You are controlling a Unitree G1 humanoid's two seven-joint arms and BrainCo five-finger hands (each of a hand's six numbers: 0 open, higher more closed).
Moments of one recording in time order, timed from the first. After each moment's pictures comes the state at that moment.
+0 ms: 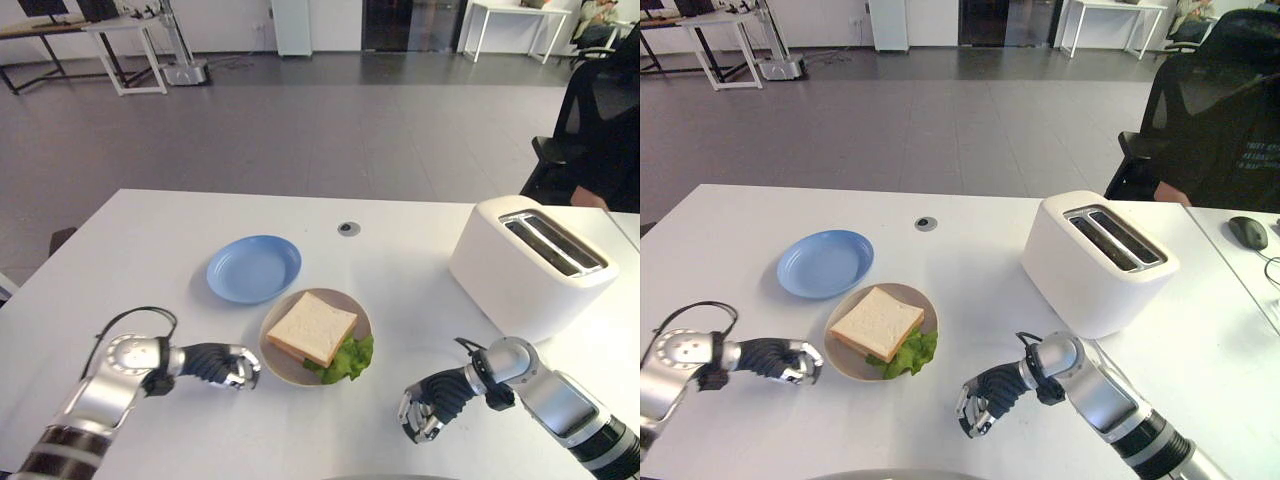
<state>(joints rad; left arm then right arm) -0.09 0.80 -0.16 0.10 -0.09 0.11 -1.11 -0.12 -0.73 0.52 -0.32 0.01 0.40 1.20</state>
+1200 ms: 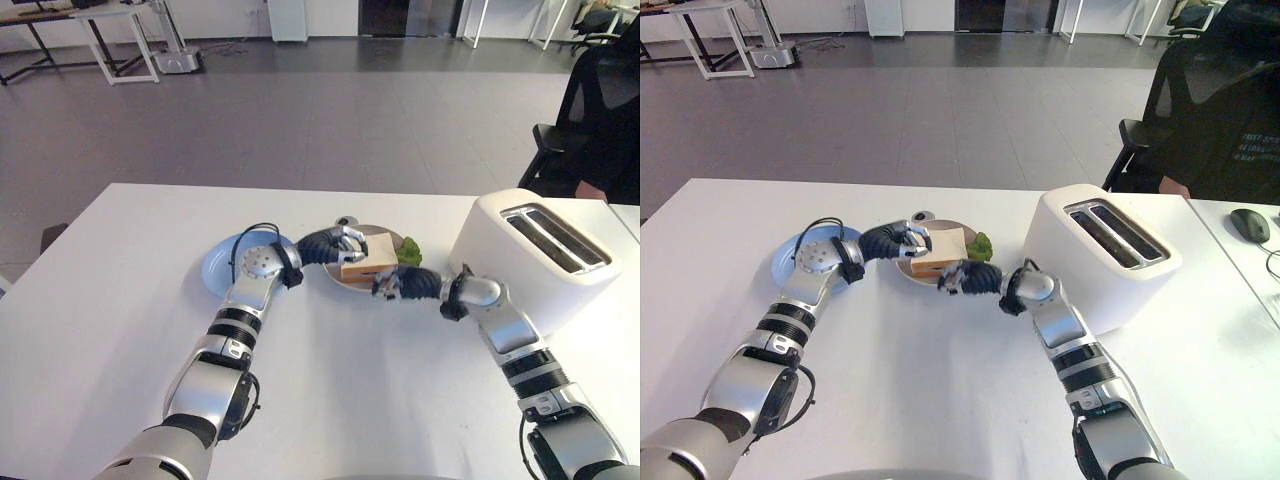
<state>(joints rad) -0.67 0.23 -0.05 0.62 -0.14 -0.16 -0.73 -0.44 -0.36 0.19 0.07 0.04 0.25 0.70</state>
